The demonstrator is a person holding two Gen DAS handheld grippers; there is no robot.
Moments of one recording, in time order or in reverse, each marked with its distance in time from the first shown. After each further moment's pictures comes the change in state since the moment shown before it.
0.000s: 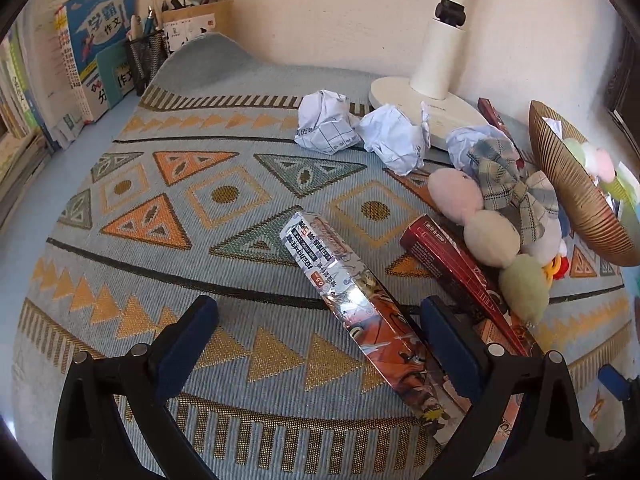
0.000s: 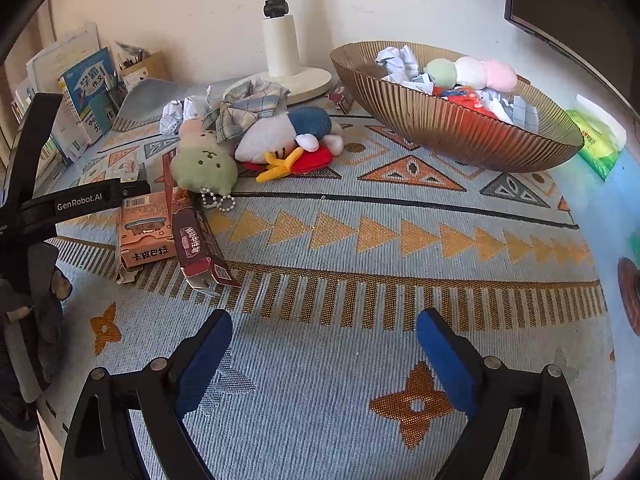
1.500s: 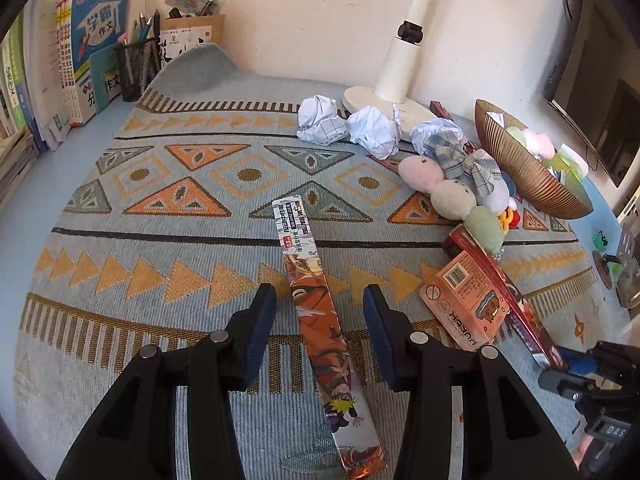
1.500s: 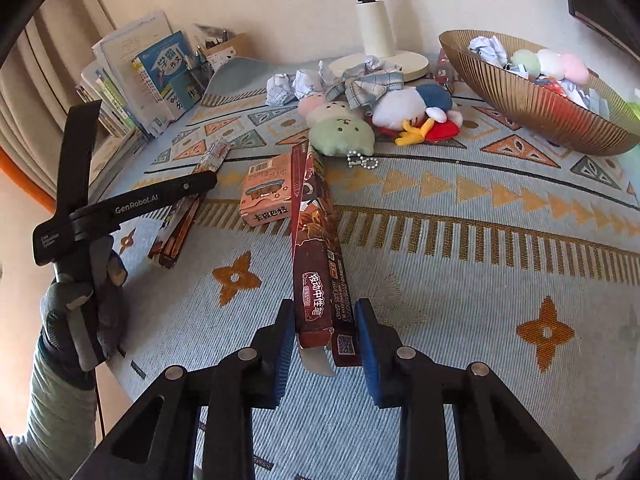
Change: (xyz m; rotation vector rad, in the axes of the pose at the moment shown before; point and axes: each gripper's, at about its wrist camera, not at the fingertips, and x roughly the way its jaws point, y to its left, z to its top) left arm -0.038 0.055 -0.036 0.077 -0.060 -0.193; right arm -0.028 0.057 -0.027 -0.054 0.057 0.263
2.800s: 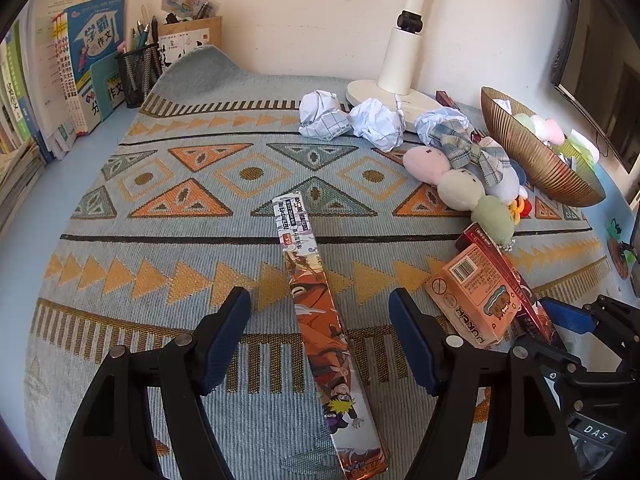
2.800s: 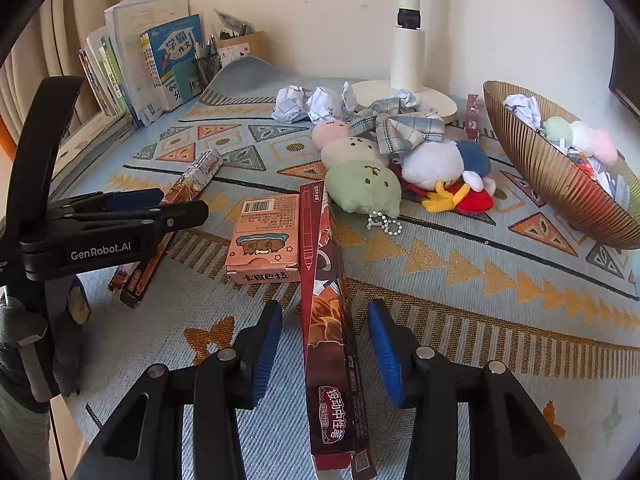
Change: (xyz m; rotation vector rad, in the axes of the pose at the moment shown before) left arm 0.003 -0.007 0.000 0.039 0.015 0.066; right arm 0.038 0.023 0.035 -0.148 -0.060 -0.118
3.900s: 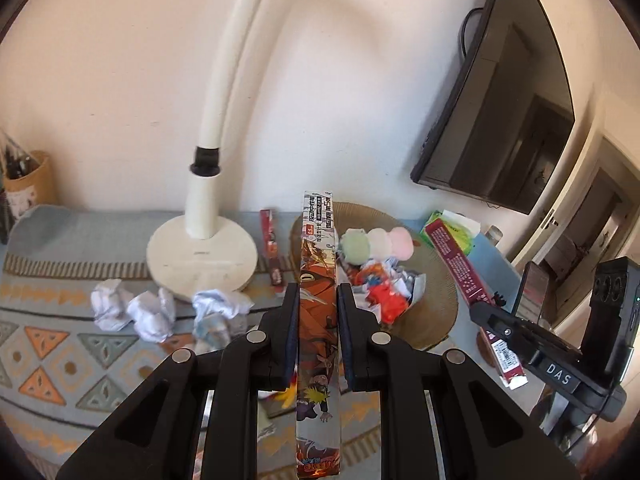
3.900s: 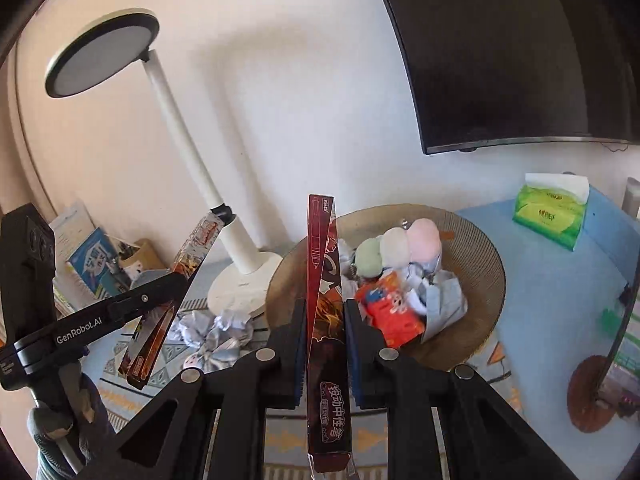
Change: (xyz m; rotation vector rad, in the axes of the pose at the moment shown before) left arm -0.035 -0.157 0.157 0.062 -0.170 -0.401; right arm -0.121 -0.192 0.087 0.399 -0.347 -0.122
